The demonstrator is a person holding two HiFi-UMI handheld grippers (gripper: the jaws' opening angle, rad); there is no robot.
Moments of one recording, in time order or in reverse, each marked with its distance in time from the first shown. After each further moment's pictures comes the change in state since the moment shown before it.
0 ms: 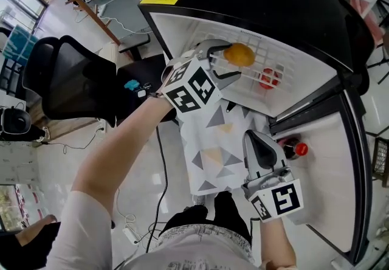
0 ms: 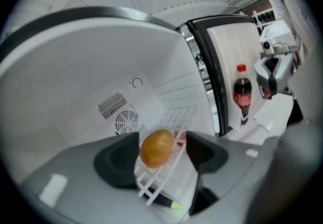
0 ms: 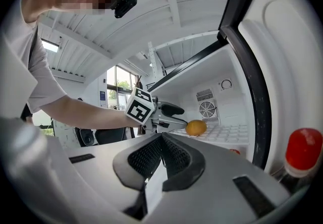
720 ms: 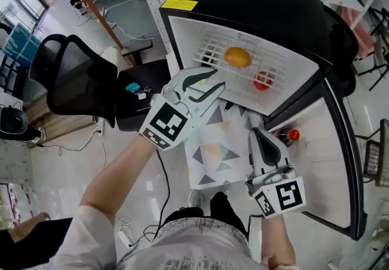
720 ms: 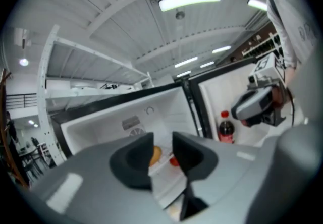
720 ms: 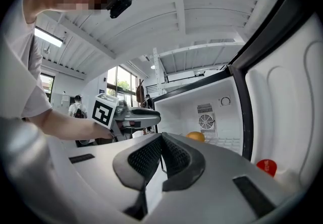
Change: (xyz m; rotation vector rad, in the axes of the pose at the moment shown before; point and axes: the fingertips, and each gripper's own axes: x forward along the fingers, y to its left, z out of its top) left arm -0.128 -0.034 0.046 -0.212 -0.243 0.177; right arm -0.036 0.025 0.038 -0.064 -0.033 -0.040
